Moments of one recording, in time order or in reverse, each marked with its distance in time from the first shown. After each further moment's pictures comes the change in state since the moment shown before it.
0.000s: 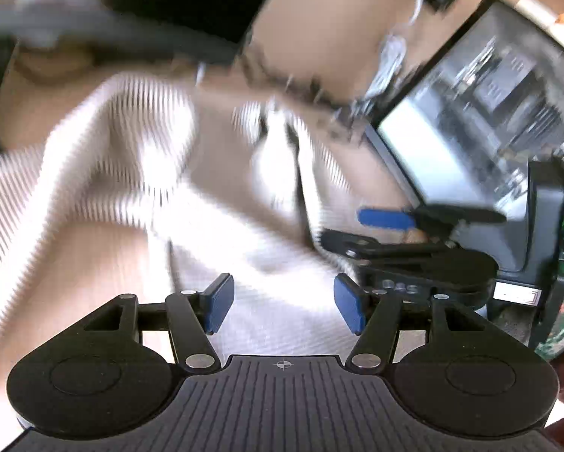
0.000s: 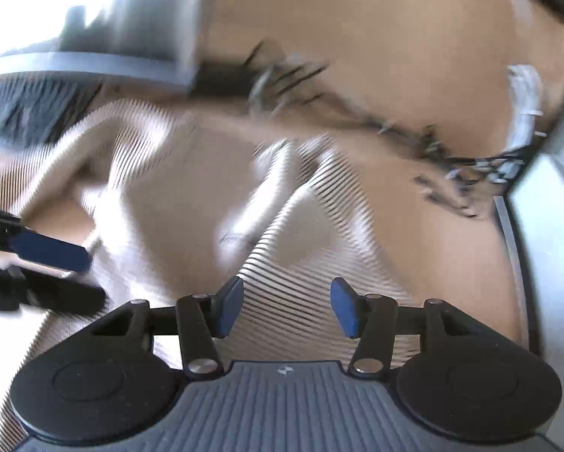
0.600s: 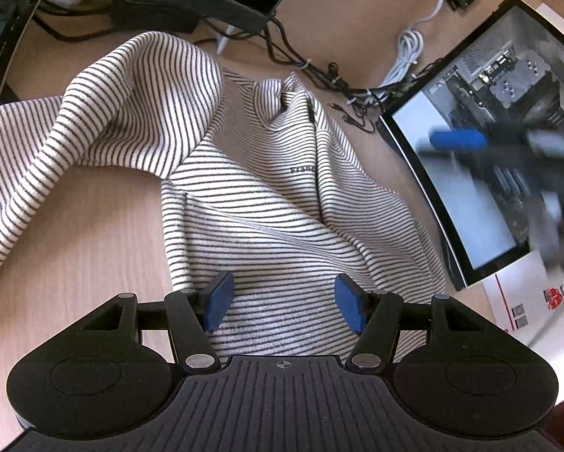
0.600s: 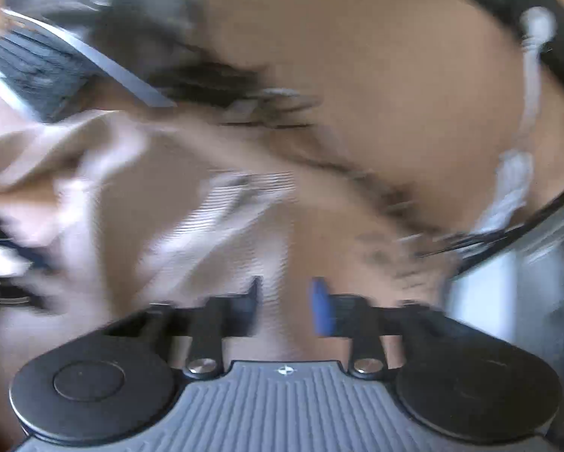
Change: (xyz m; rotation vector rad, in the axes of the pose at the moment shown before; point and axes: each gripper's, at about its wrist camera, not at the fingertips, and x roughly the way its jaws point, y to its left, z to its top) left arm 0.014 0.009 -0.016 -0.052 0.010 0.000; right arm -0.054 -0.062 0.042 -0.221 0.032 0.067
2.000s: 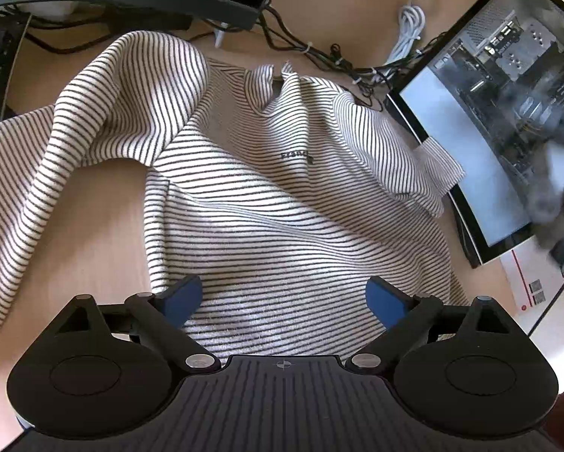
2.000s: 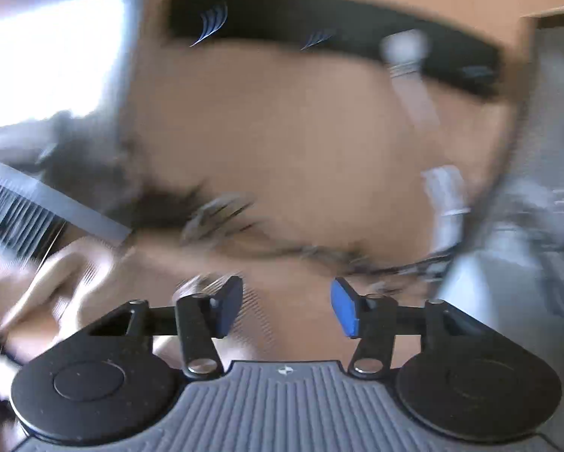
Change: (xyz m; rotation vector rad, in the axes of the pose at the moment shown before) left arm 0.003 -0.003 0.005 0.058 0.068 0.061; right arm -0.008 -0.031 -0.011 0.247 -0.337 -0.087
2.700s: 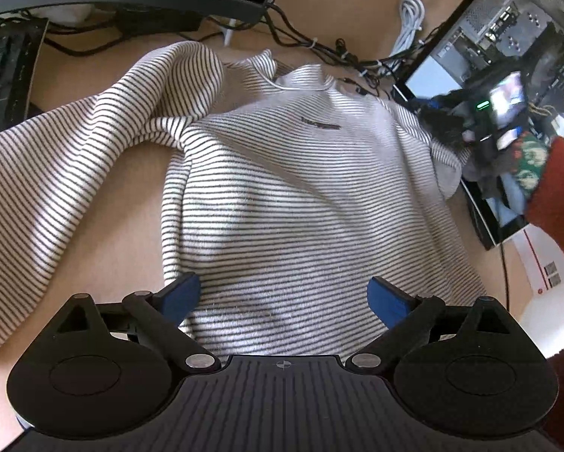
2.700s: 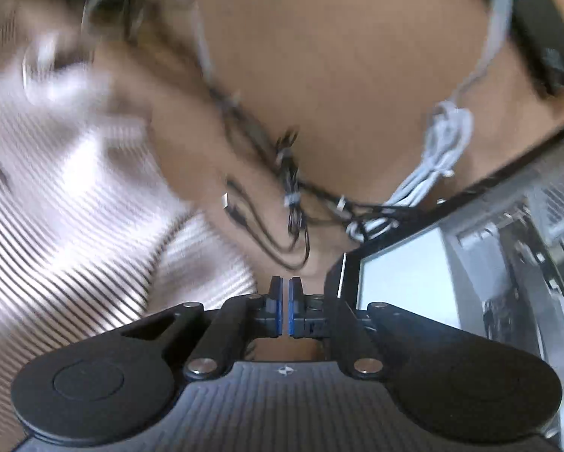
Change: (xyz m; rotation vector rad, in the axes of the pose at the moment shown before) left arm -0.012 0.002 -0.013 0.048 0.003 0.058; right arm 0.114 -0.015 -0.055 -0.381 0.245 -0.391
